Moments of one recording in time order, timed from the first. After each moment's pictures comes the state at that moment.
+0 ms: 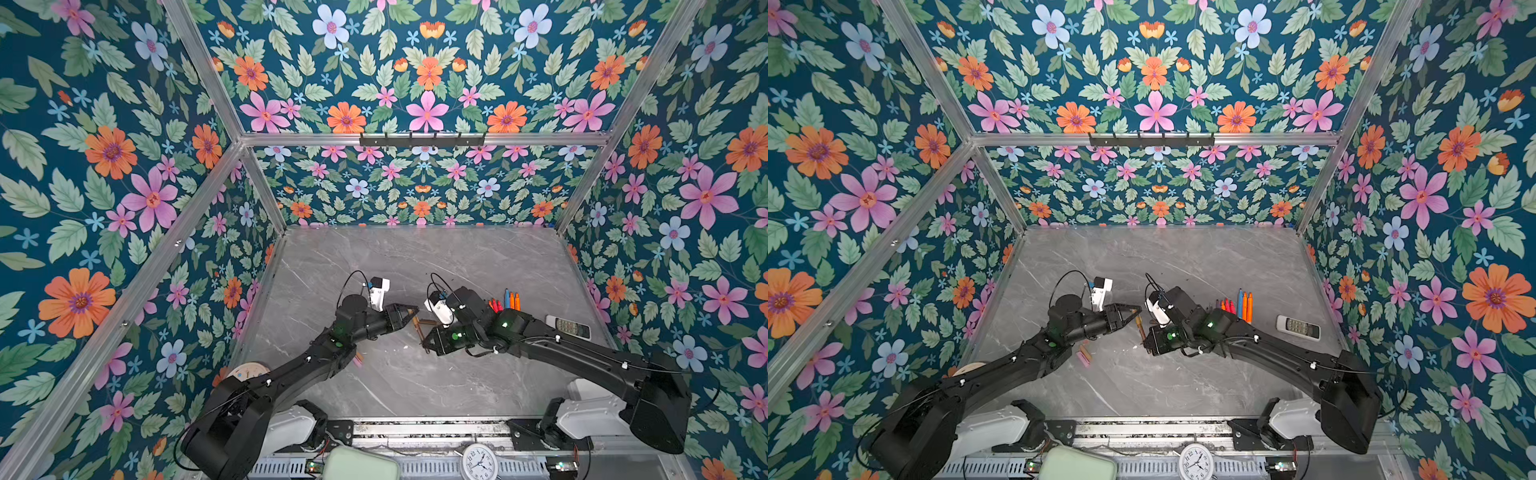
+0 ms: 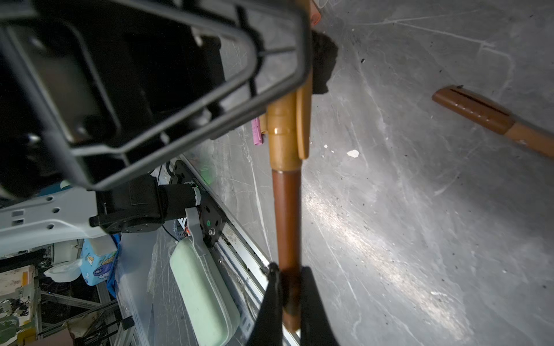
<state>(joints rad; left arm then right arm) -0.61 1.19 0.47 0.47 0.51 -0.99 0.89 1.33 0.98 -0.49 -0.34 0.60</state>
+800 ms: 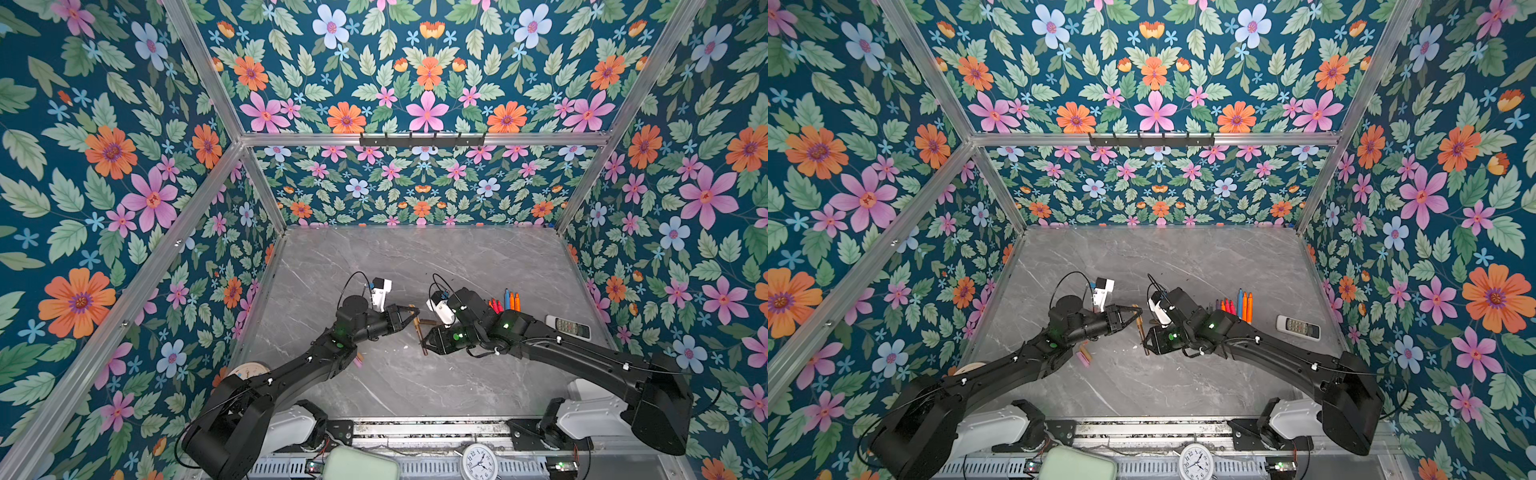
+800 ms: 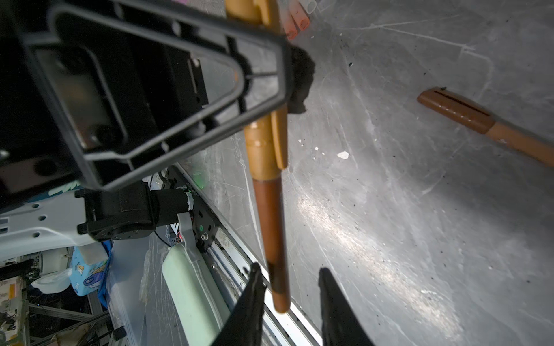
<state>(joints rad) -0.62 1.19 0.47 0.50 0.53 -1.01 0.89 1.32 0.97 -0.49 -0.31 0.61</state>
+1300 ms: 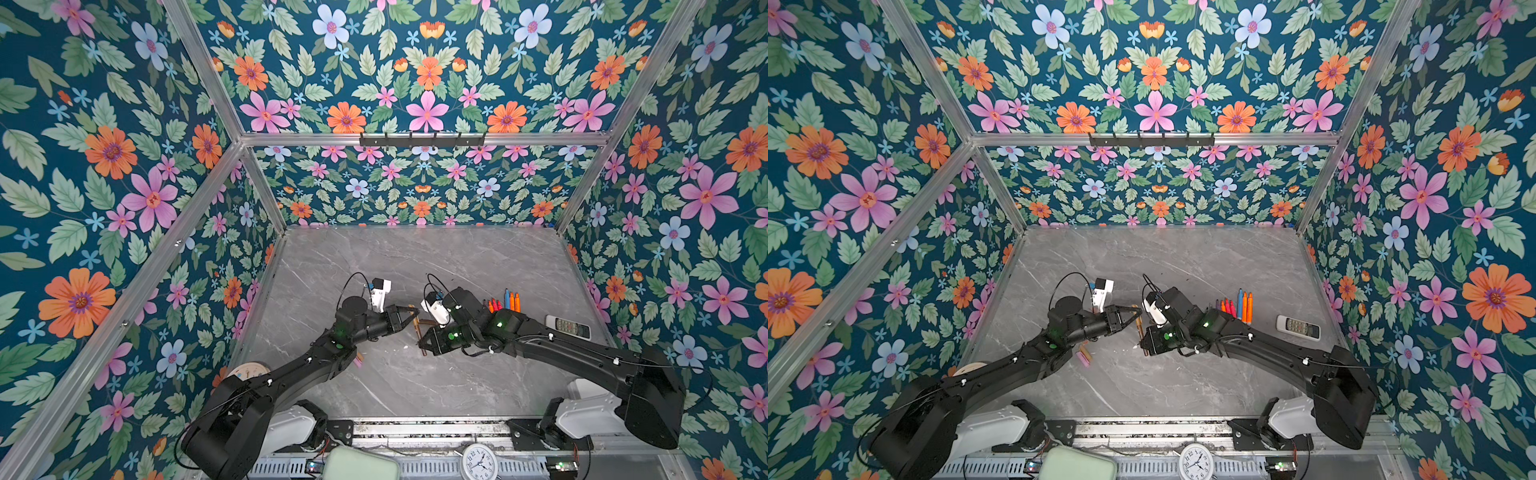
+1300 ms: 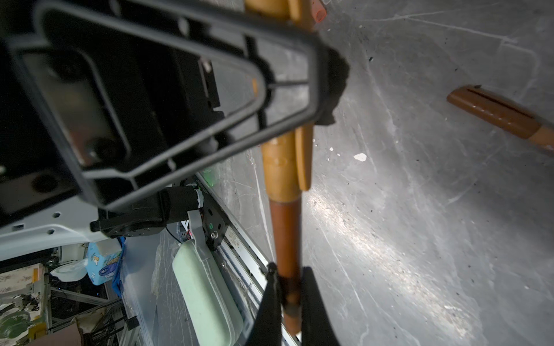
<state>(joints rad) -0.62 1.18 0.45 0.51 0.53 -1.02 0.90 1.37 0.98 -0.44 -0.36 0.62</state>
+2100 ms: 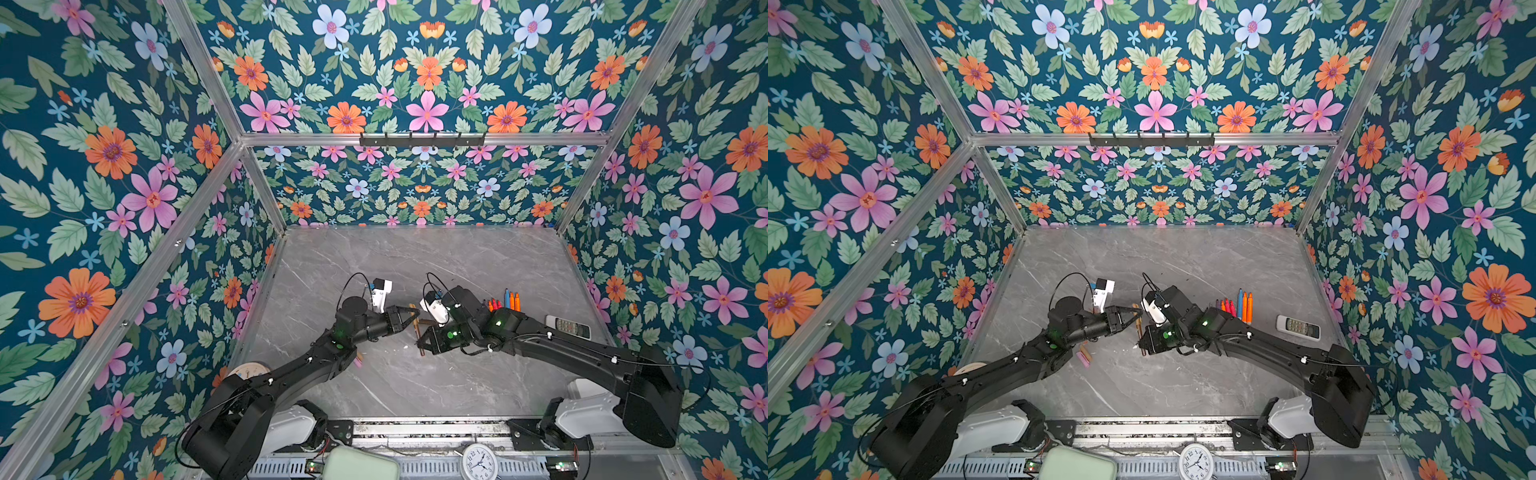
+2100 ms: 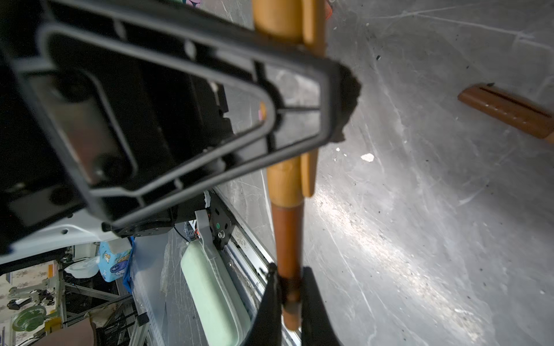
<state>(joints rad) -0.62 1.19 0.45 0.53 0.55 -1.02 0.89 1.38 0.99 -0.44 -0.38 0.63</state>
